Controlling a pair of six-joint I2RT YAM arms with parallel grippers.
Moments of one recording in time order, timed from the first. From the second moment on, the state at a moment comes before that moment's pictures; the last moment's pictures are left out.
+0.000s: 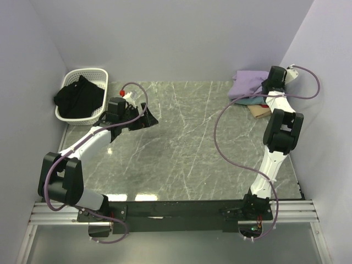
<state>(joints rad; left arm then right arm) -0.28 1.44 0.95 -0.09 0.38 -0.52 -0.25 2.18 1.77 0.00 0.33 0.61</state>
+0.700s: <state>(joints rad) -0.28 1.45 0.95 -0.05 0.42 -0.52 -0.33 2.08 1.49 0.16 -0.03 0.67</state>
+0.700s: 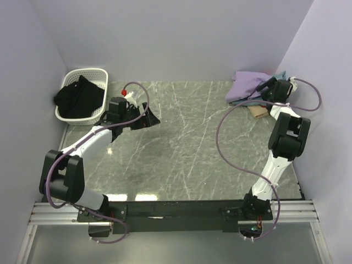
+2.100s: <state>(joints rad) -0.29 1.51 0.95 -0.04 0.46 -0.52 -0.29 1.77 1.15 0.33 0.04 0.70</state>
